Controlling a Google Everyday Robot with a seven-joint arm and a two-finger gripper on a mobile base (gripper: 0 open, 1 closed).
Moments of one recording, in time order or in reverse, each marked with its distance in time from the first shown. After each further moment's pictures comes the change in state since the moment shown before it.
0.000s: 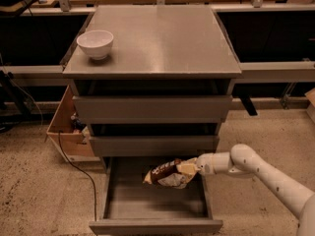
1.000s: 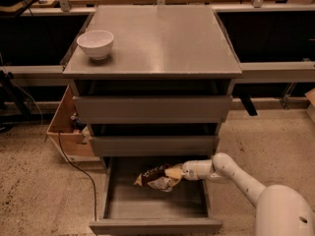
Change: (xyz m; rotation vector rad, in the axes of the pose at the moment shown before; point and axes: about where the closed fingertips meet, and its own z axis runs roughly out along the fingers) arm 0.042 -0.059 0.100 -0.054 -0.054 0.045
